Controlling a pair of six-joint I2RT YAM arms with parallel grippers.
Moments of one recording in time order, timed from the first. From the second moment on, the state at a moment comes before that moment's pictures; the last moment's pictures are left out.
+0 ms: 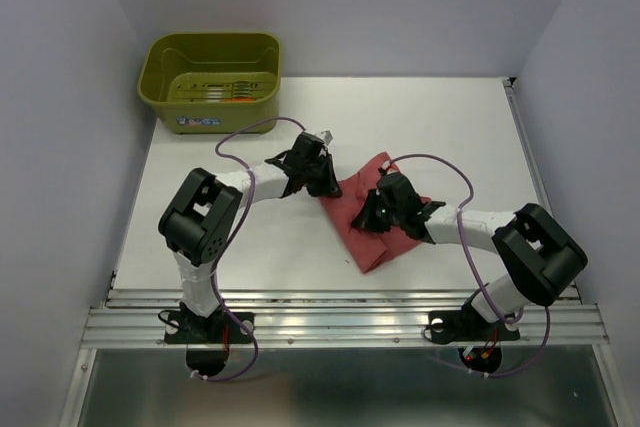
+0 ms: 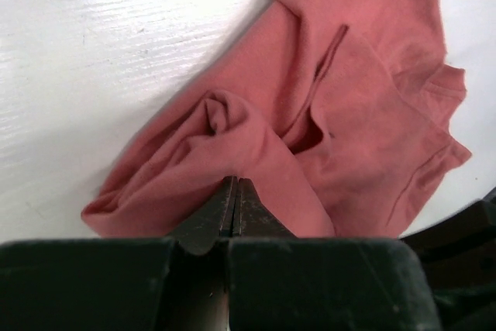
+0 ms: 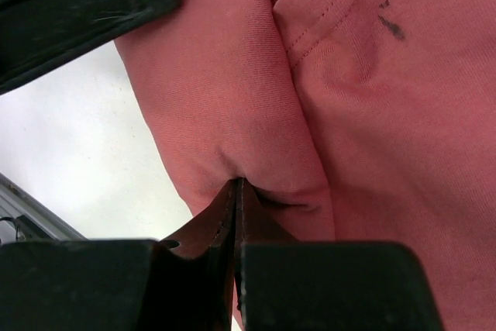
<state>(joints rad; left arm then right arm) -0.61 1.86 1.10 -0.05 0.25 -0.66 0.68 1.52 0.66 0.09 -0.08 0.83</state>
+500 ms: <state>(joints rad) -0.72 1.75 1.09 -0.08 0.23 -0.65 0.68 1.51 0.65 0.09 -0.08 0.82</state>
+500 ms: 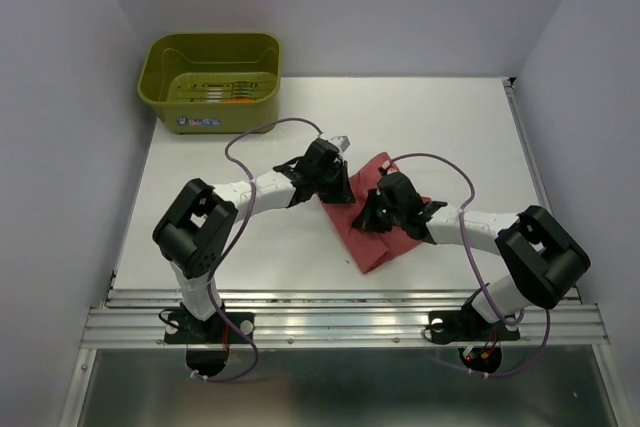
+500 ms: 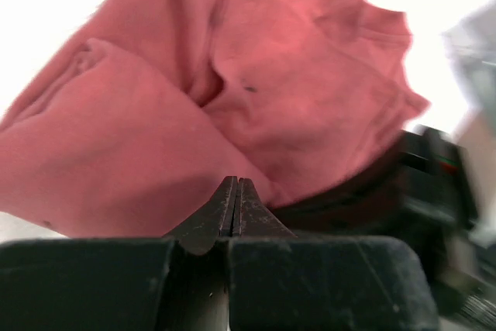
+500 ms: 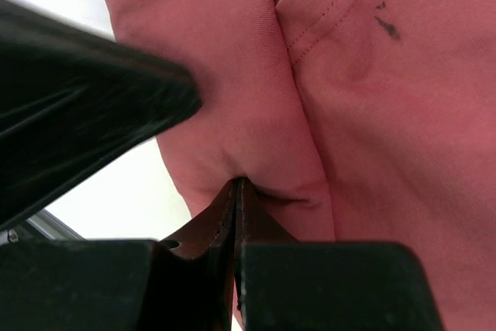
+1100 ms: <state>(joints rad) -0.72 1.86 1.09 -0.08 0.18 -0.64 0.68 1.21 0.56 -0.13 -0.02 0.75</state>
